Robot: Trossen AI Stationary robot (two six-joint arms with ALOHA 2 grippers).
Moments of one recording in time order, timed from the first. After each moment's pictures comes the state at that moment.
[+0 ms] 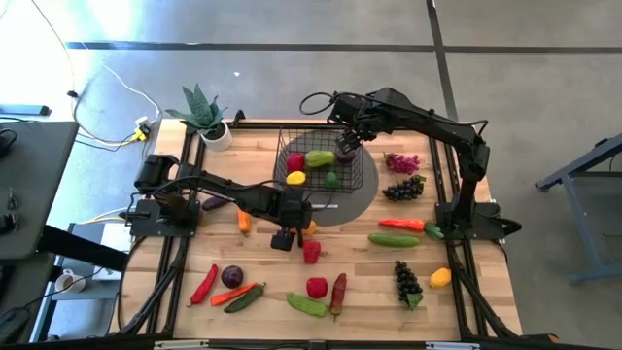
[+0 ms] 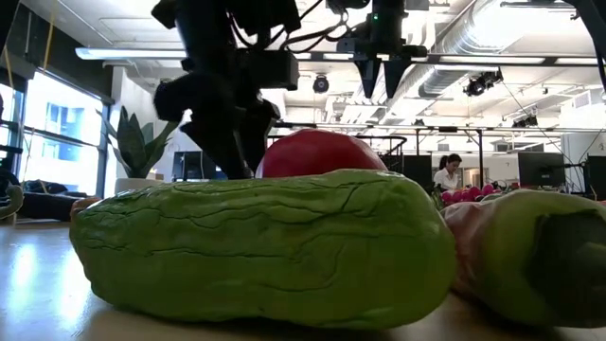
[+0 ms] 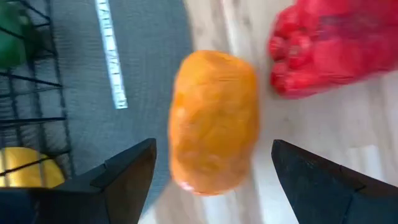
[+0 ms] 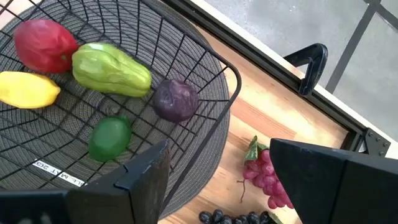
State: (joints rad) left arm 0.00 1.78 1.18 -0.61 -0.14 0.13; right arm -0.37 1.86 2.00 -1.49 0.36 0.58
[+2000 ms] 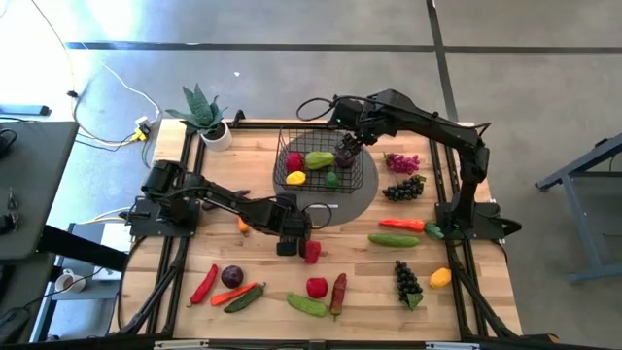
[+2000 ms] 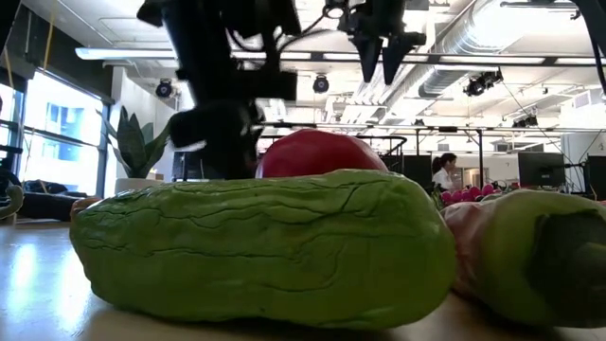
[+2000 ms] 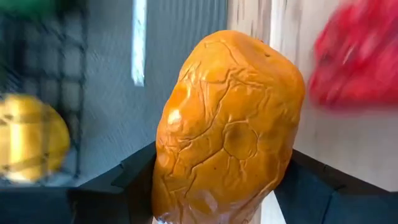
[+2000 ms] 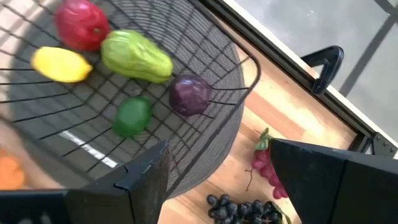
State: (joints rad) left arm -0.08 1.84 1.18 -0.60 -0.36 -0.13; right arm -0.31 1.86 2.08 -1.55 0.31 0.55
